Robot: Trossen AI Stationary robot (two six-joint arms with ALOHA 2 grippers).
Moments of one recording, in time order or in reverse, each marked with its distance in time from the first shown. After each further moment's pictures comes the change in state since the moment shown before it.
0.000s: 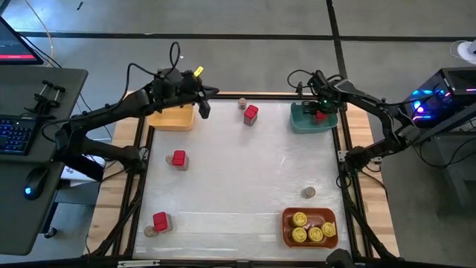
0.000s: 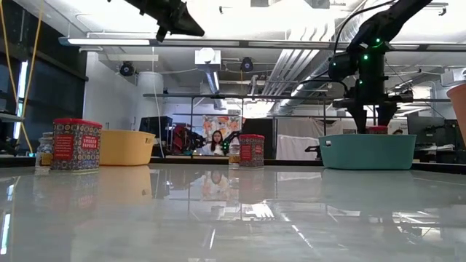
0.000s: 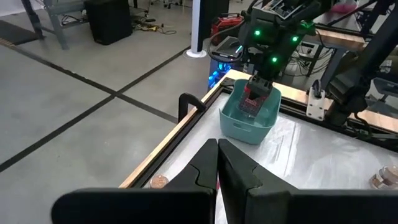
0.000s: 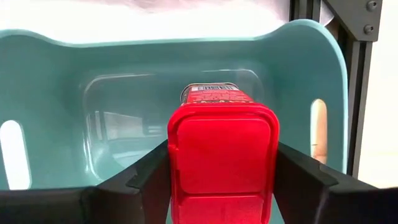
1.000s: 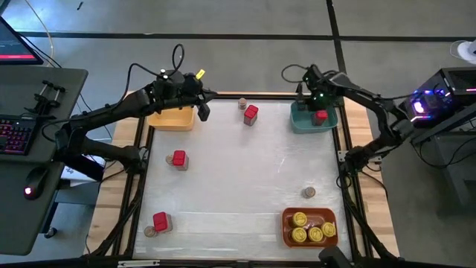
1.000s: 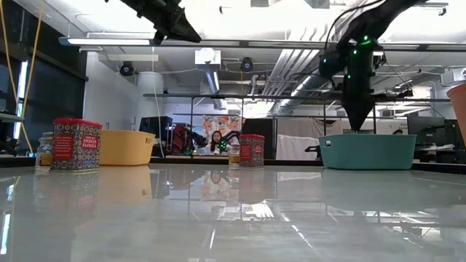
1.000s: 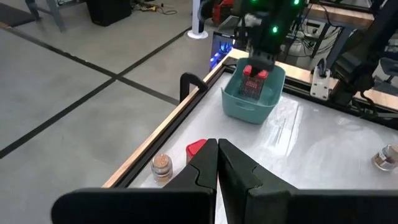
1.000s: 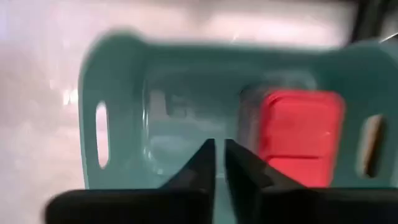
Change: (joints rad) left arm 0.000 0.000 0.000 -0.080 -0.003 0.010; right arm 0.036 0.087 0.132 -0.059 -0.147 -0.045
